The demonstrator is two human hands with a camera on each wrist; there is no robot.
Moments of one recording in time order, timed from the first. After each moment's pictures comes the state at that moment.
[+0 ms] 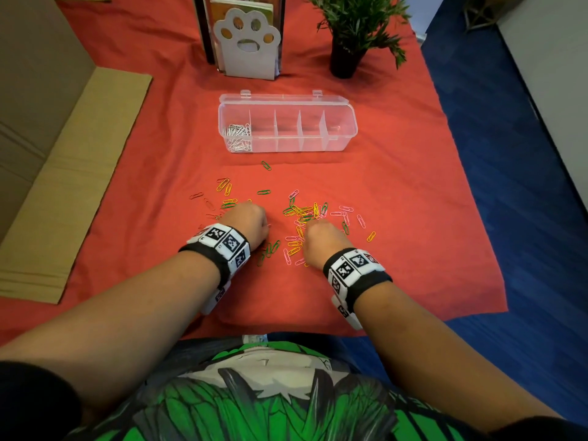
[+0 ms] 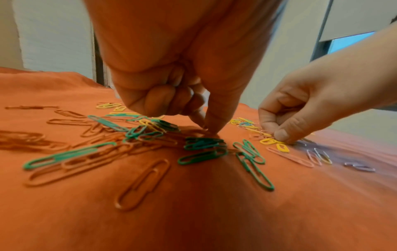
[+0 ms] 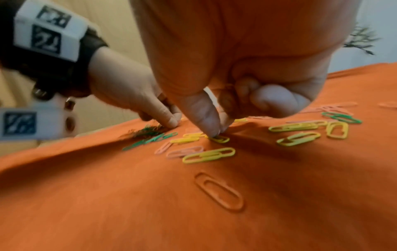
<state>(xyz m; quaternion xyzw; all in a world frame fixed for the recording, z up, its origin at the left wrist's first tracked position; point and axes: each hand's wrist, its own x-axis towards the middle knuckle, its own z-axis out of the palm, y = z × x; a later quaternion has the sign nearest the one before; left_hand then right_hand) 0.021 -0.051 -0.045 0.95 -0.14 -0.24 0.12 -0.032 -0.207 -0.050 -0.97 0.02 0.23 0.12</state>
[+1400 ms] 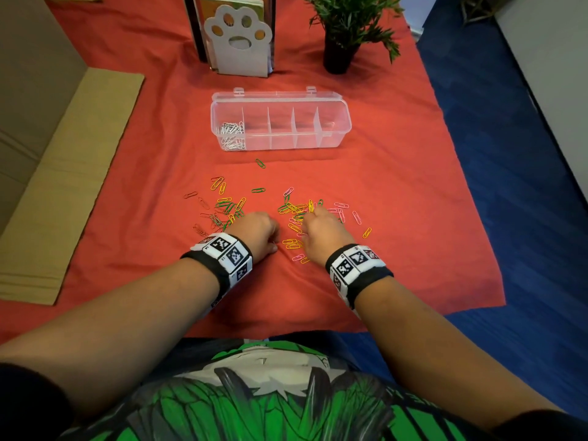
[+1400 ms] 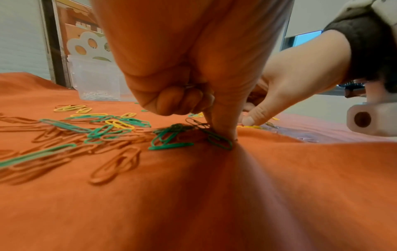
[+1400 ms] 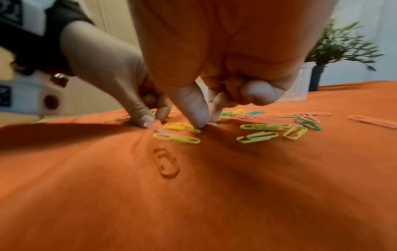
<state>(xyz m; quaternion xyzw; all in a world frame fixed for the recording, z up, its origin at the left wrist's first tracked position) 0.006 -0.062 -0.054 0.93 -0.26 -0.24 0.10 -0.032 -0.224 -0.065 -0.98 -0.01 0.16 0.15</state>
